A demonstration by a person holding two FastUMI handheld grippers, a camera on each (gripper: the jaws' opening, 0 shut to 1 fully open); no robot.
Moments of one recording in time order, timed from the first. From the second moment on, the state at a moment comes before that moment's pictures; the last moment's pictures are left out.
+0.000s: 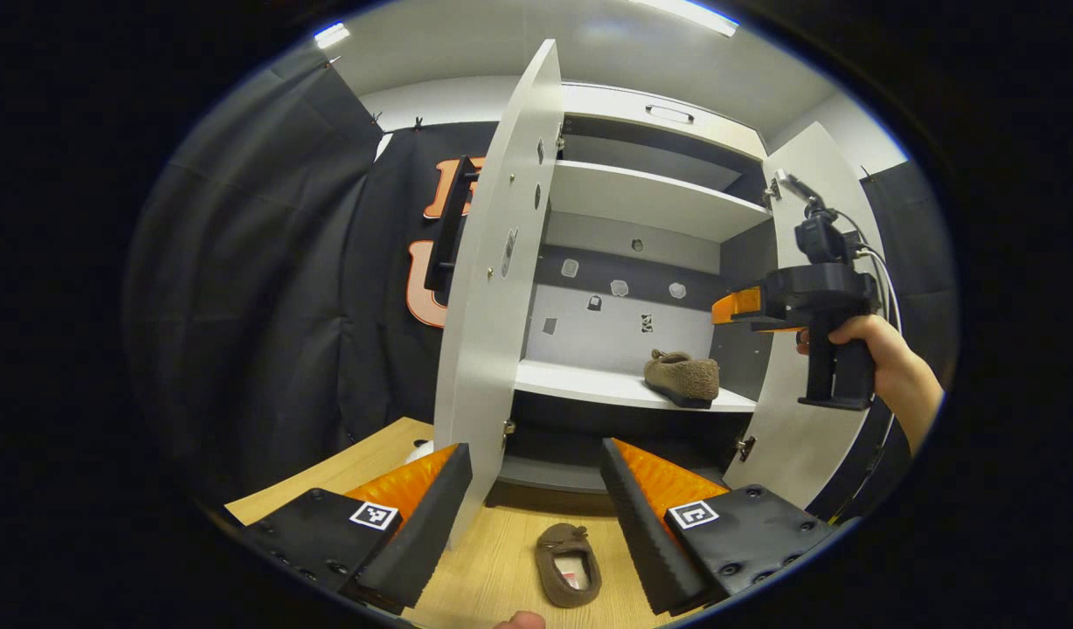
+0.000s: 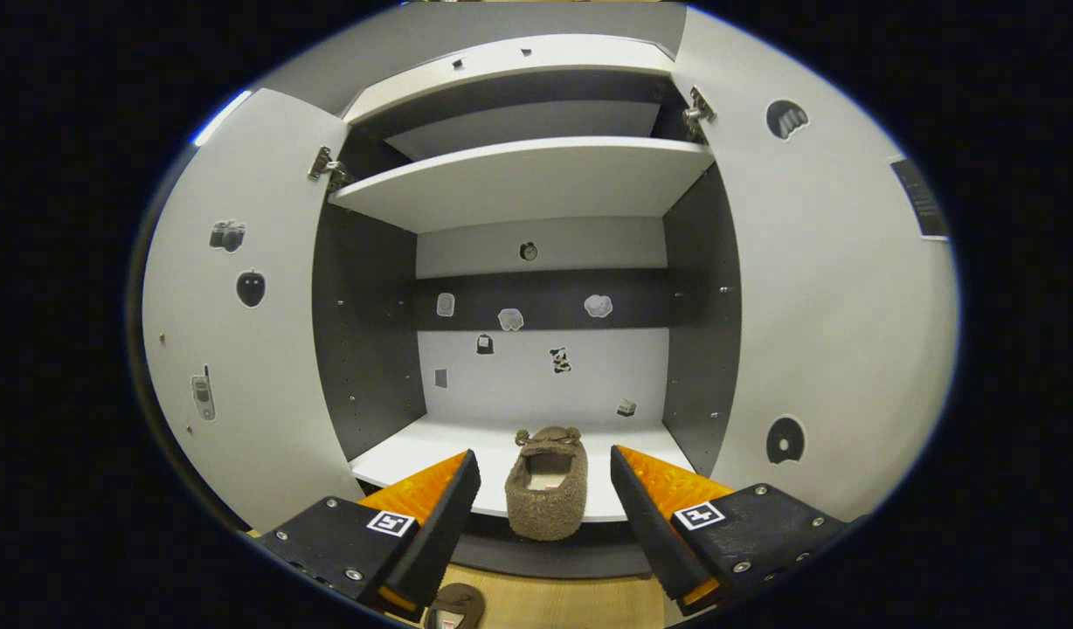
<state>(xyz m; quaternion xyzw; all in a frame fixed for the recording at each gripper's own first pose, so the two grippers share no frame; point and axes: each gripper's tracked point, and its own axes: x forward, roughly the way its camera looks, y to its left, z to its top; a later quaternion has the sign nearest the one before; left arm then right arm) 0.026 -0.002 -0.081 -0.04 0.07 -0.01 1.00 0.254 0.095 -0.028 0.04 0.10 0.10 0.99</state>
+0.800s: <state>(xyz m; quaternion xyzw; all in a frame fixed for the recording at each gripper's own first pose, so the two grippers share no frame) 0.039 -0.027 -0.200 -0.04 0.22 -0.04 0.97 0.083 0.031 -0.107 0.03 0.06 0.02 1.00</state>
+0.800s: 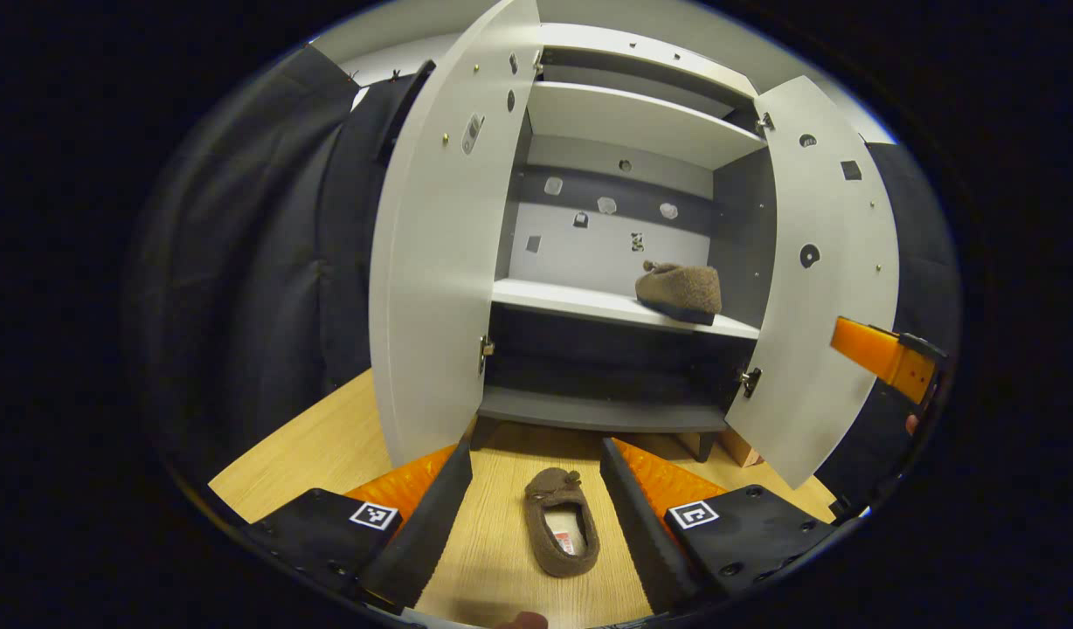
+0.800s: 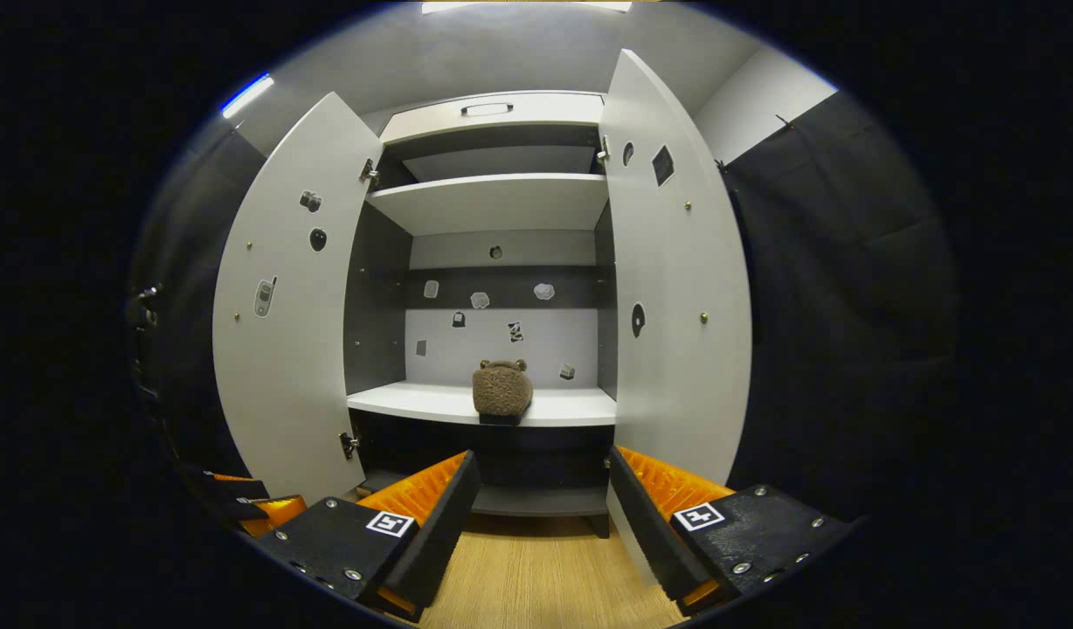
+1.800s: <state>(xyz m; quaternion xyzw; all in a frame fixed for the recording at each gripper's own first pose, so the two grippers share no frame) 0.103 -0.020 -0.432 -0.03 0.42 -0.04 0.91 0.041 -0.029 -0.111 -0.04 0.08 -0.03 1.00</state>
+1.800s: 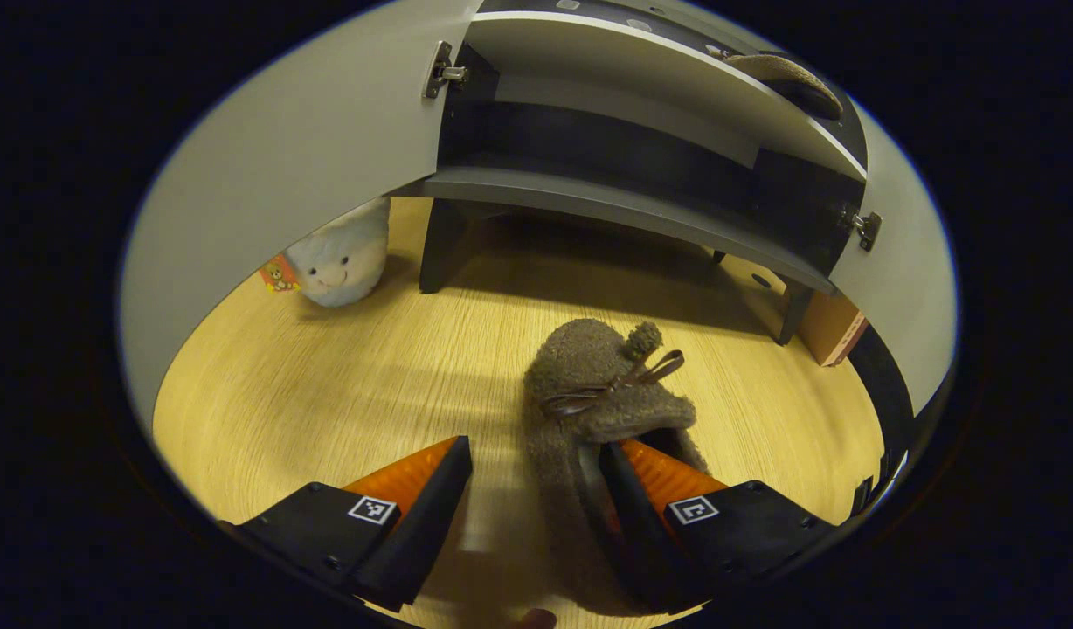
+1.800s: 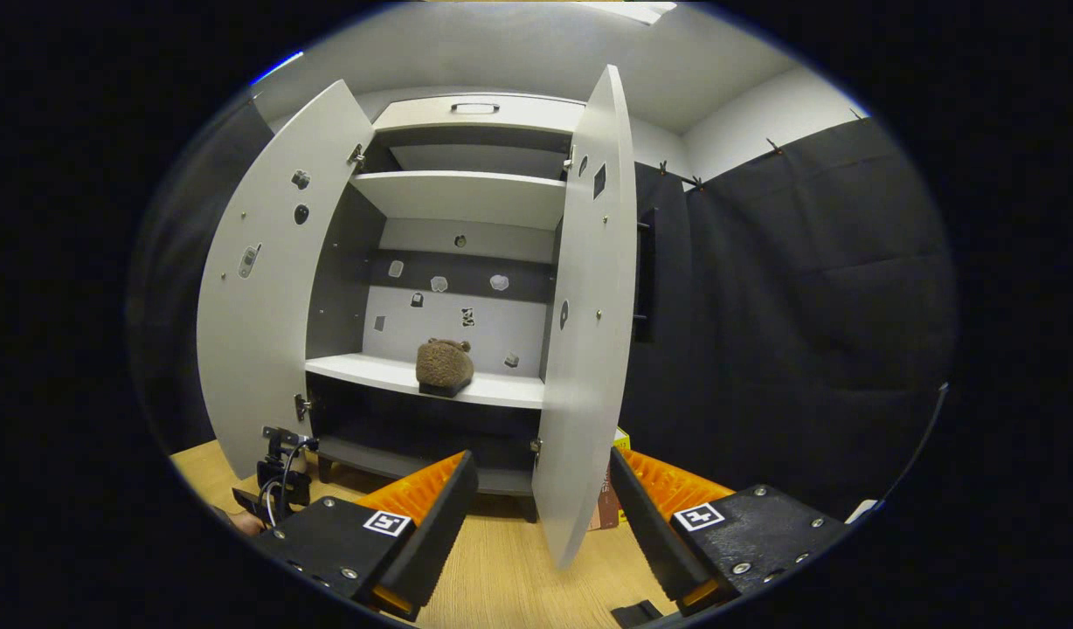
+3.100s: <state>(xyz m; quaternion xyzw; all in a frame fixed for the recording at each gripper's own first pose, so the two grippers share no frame) 0.188 -0.091 -0.059 -0.07 0.18 -0.04 0.98 0.042 -0.009 -0.106 -0.04 0.06 0.02 1.00</state>
